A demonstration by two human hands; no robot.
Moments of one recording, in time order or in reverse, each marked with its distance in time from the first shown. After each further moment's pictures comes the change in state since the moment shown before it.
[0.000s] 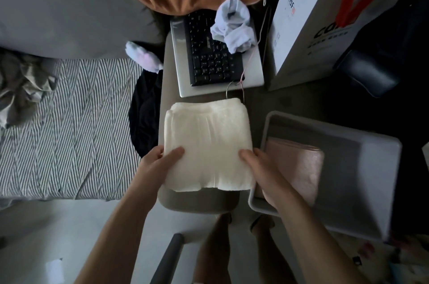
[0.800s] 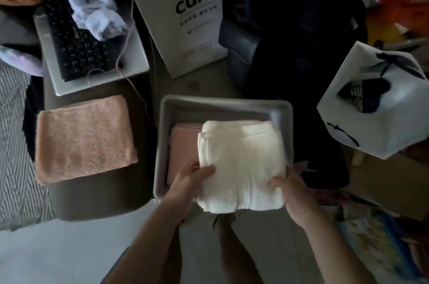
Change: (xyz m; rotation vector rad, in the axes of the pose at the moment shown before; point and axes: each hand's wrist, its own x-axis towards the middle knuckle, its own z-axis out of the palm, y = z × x) left_hand -0.064 -0.066 0.300 -0.126 -0.384 -0.154; right_hand -0.063 0.132 -0.286 0.204 0.288 0.028
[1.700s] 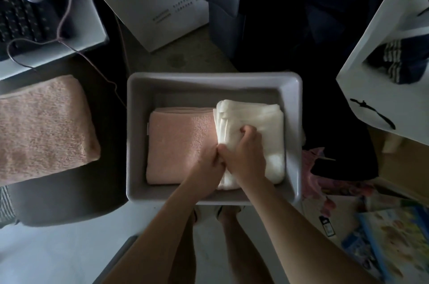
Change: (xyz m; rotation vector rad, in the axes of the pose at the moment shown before) left_hand 0.096 -0.055 0.056 0.728 -0.057 0.174; right_hand 0.113 0.037 0.075 -0.677 0.307 -0.351
